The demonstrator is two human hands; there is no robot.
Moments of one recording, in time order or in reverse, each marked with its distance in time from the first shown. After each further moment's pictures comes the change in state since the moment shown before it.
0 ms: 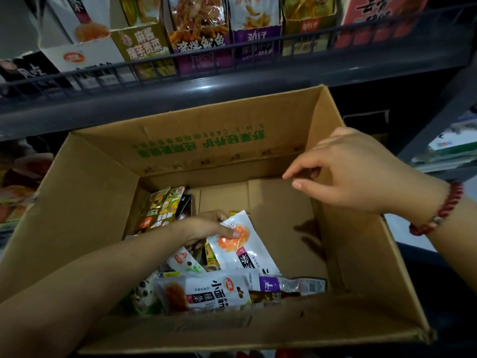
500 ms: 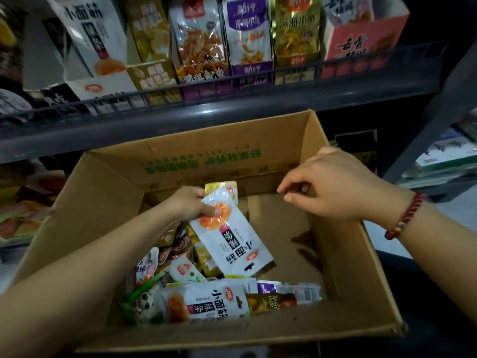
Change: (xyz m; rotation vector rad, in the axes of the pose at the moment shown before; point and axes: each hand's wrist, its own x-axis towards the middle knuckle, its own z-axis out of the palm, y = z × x) left_hand -0.048 0.059 -0.038 0.006 0.380 0.085; right_hand 0.004 0.003 0.001 -0.116 -0.002 -0.022
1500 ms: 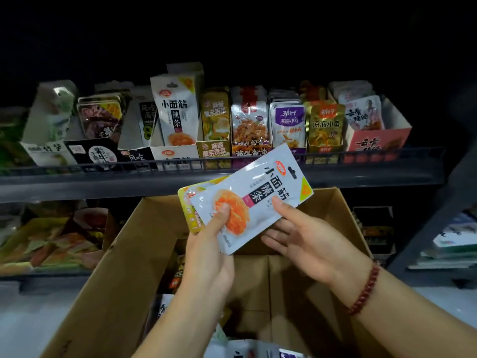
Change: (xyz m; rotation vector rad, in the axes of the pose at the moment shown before) left_hand -0.135 0.070 0.004 -1.517 0.243 0.392; right_hand 0.047 -0.091 -0.020 1.998 0.067 0.589
